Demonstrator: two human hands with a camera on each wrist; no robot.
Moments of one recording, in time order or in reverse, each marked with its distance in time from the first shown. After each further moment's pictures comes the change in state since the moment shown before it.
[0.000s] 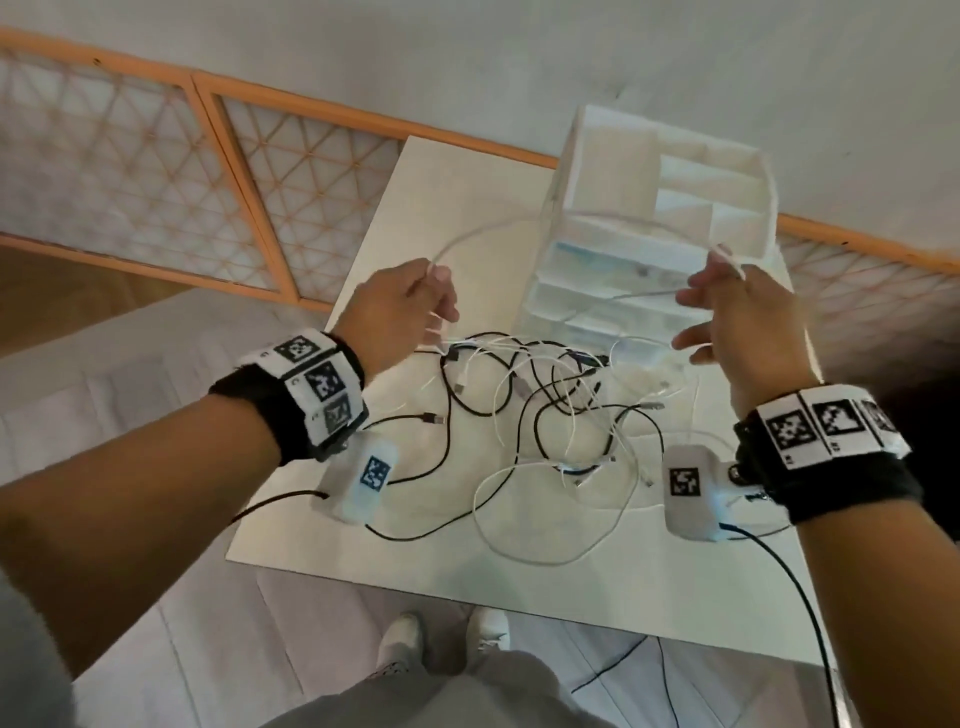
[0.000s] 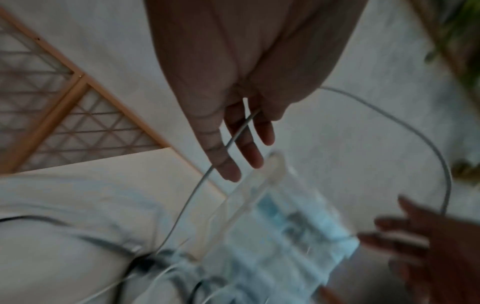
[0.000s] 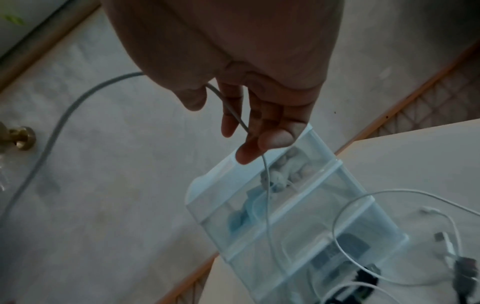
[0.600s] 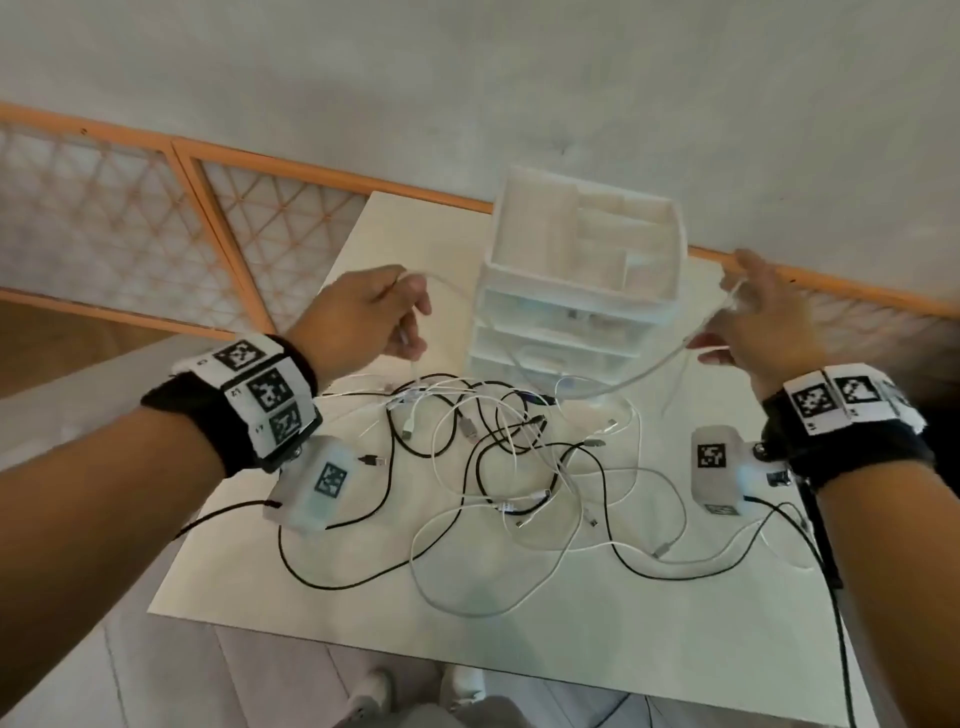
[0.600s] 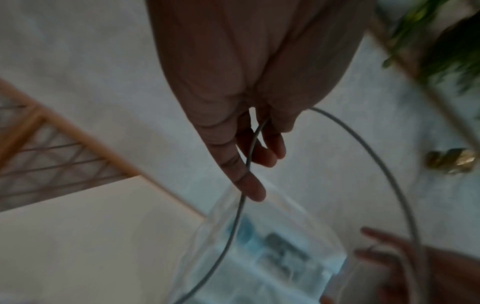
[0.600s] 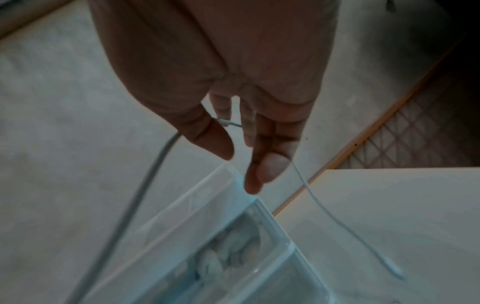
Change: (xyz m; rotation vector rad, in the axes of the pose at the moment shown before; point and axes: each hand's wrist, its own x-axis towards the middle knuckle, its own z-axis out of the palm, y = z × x) left_hand -0.001 0.073 0.032 -0.042 -0.028 0.039; right_hand 0.076 0.012 -0.090 -0.087 -0.048 0.015
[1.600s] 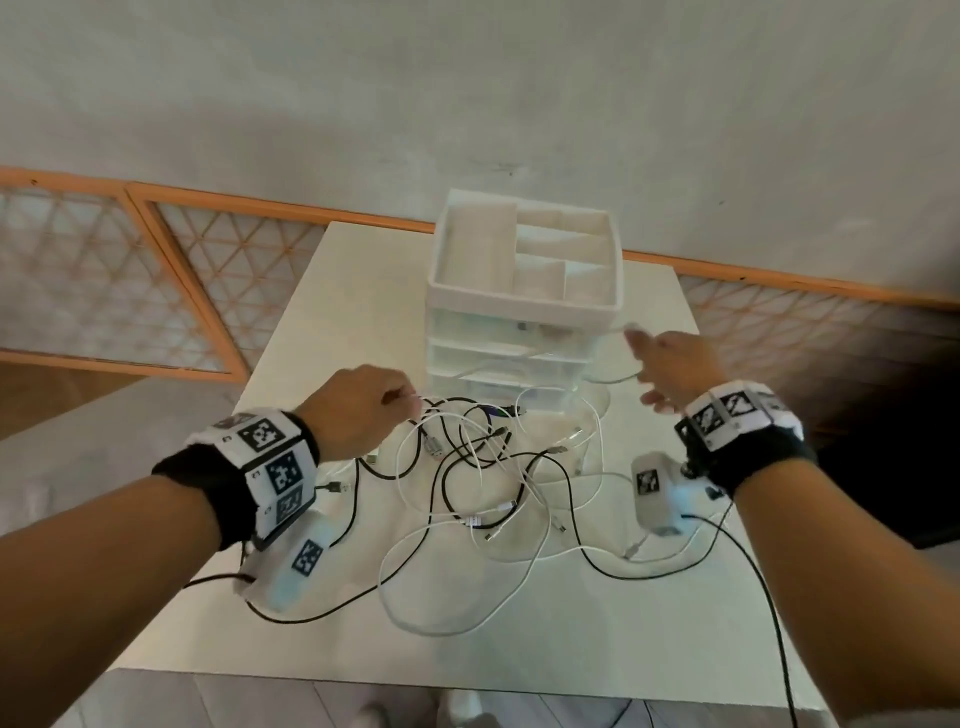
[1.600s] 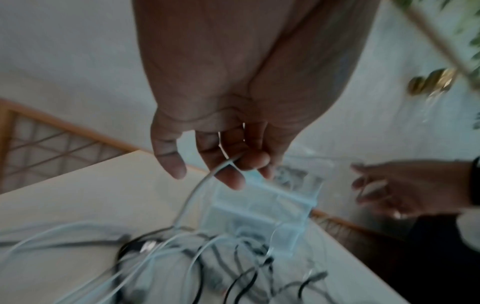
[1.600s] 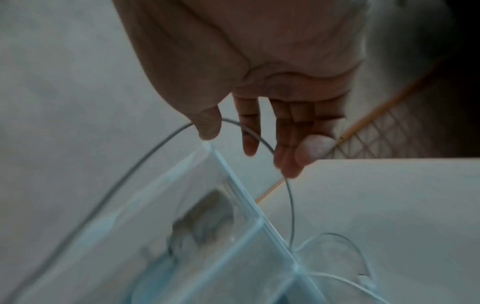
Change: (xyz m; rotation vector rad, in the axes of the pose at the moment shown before) left_hand -0.011 -0.020 0.044 0.783 -0.250 0.049; right_hand 0.007 0.041 0.000 -0.358 -0.058 0.186
